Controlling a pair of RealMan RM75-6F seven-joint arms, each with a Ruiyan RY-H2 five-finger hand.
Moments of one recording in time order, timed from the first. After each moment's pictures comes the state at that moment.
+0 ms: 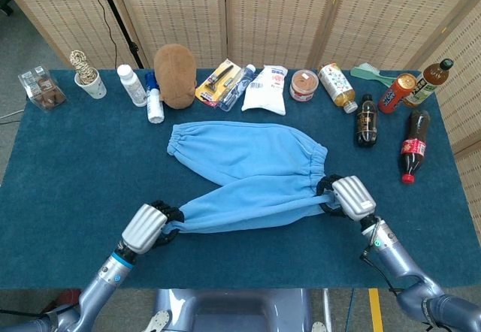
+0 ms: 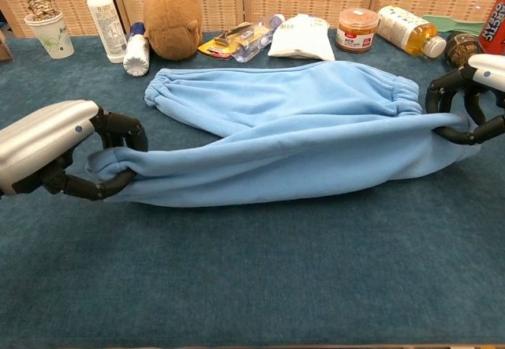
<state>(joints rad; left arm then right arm) -0.42 -1.65 0.00 -1.37 1.70 1.30 -0.02 0.53 -1.49 0.03 -1.12 -1.59 1.20 0.37</state>
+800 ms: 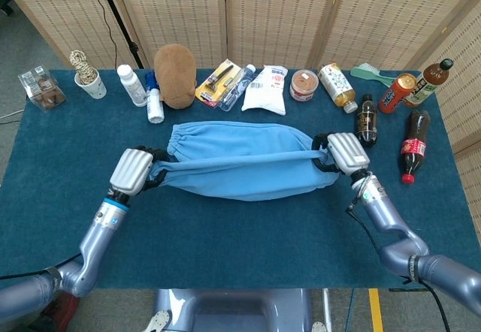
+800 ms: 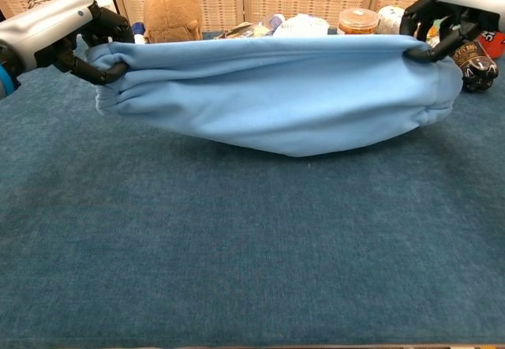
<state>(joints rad) -0.61 -1.57 -0.27 -1.35 1.38 1.10 0.06 0.73 -1.43 0.24 -1.16 -1.32 0.89 0.27</state>
